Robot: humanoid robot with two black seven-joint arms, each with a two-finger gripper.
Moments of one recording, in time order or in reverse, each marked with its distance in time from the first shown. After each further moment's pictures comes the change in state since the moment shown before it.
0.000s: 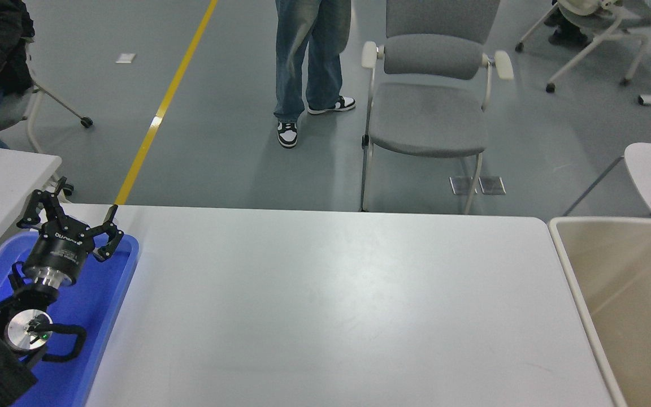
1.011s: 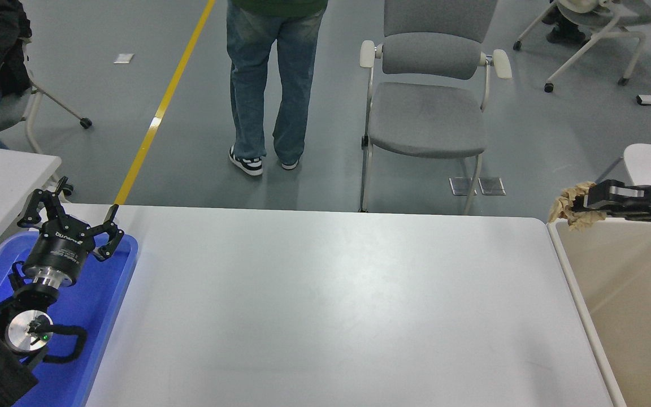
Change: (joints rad) left arm 0.000 0.000 0.000 0.000 0.000 0.000 0.000; right arm 0.671 -0.321 -0.174 0.754 -0.450 0.487 -0.001
